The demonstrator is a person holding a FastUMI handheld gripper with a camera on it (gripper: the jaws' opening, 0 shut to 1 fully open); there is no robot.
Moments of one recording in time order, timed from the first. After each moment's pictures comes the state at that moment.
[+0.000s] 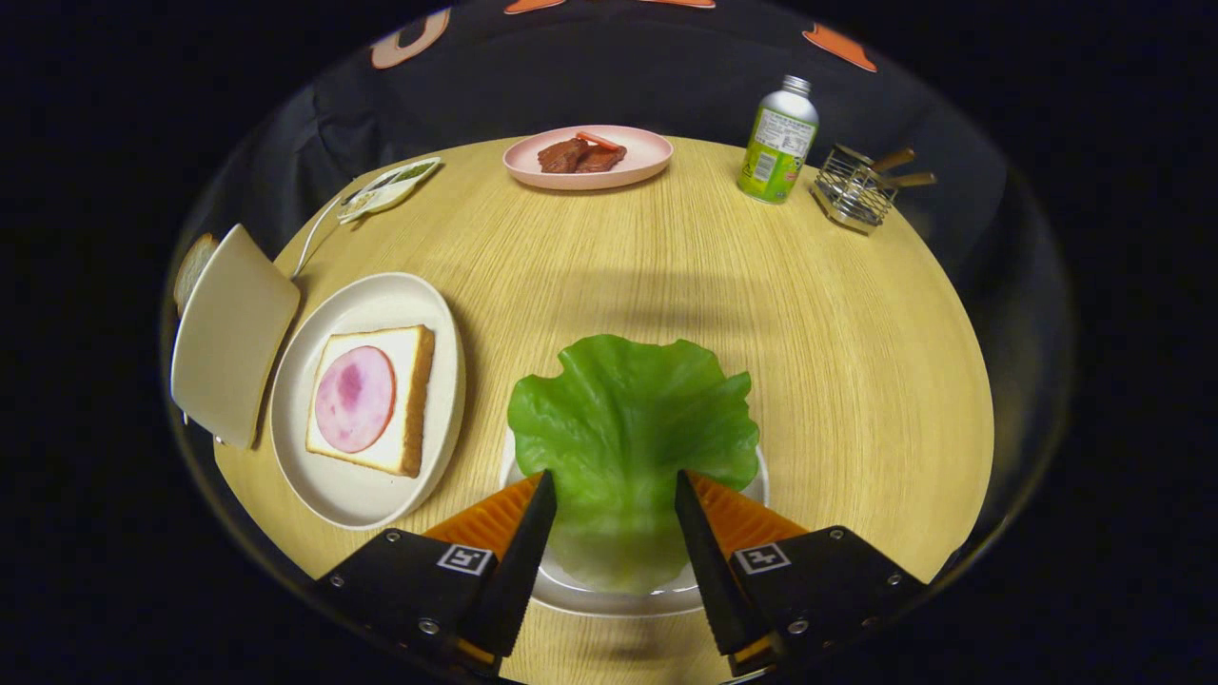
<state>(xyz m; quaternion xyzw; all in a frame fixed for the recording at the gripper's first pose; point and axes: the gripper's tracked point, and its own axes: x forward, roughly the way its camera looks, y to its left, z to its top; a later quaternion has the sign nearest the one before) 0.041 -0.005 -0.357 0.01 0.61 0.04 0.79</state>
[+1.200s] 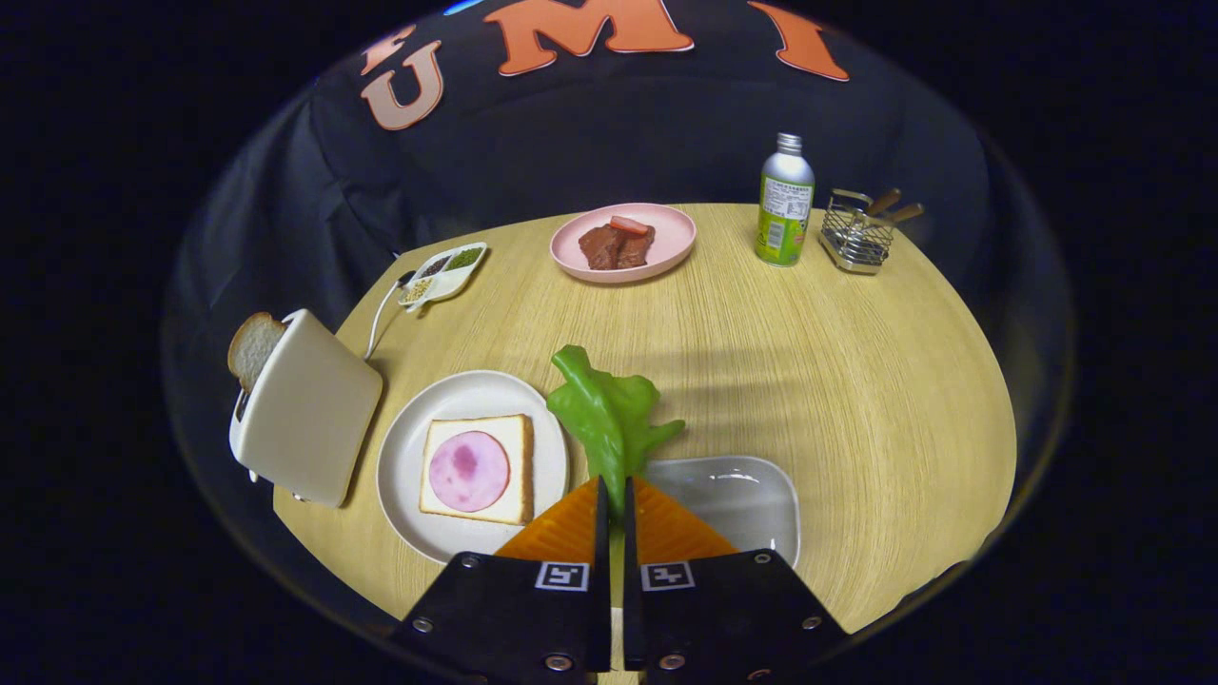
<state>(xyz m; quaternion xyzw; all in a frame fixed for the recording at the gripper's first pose) 0.073 0.045 -0.286 0.08 0.52 0.08 0.84</state>
